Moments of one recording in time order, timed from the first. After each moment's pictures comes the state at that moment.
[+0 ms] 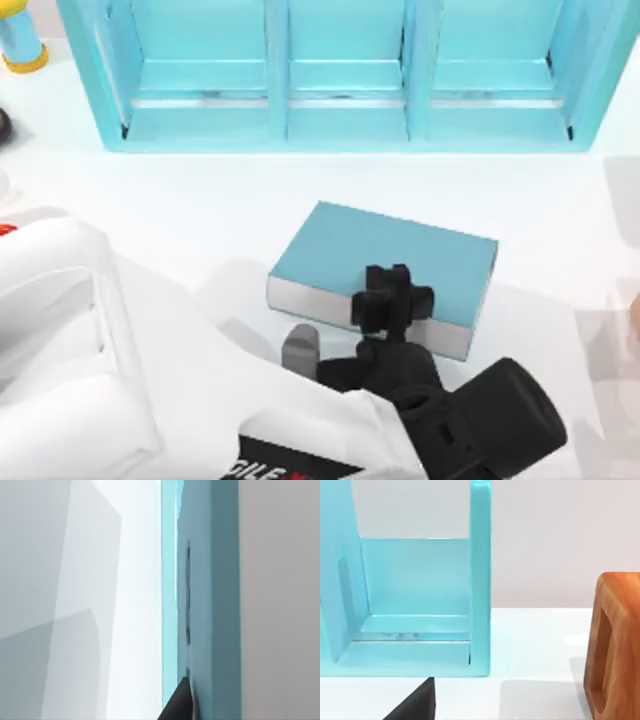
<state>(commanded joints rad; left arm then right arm) -1.23 2.00 0.97 0.16 -1.22 -2.36 0.00 0.00 0.00 0.00 0.00 0.00</state>
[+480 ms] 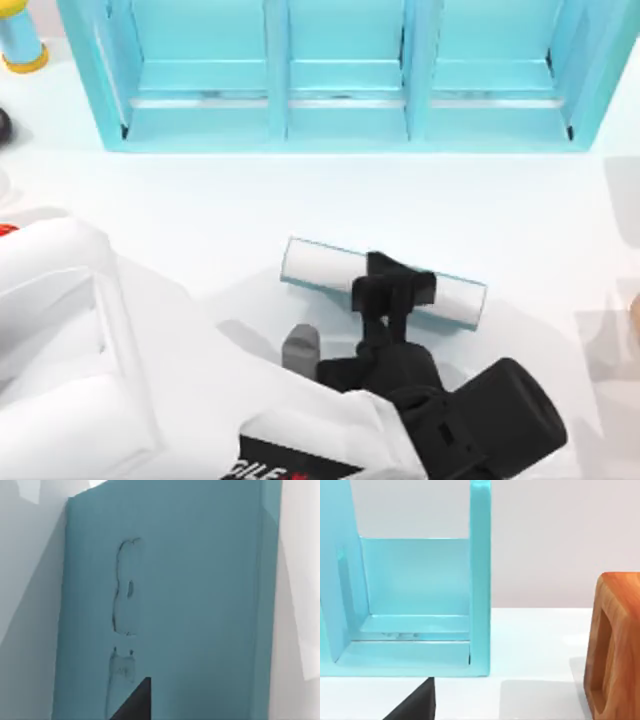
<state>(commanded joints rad) -1.23 2.00 0.97 0.16 -1.22 -2.36 0.00 0.00 0.00 0.00 0.00 0.00</state>
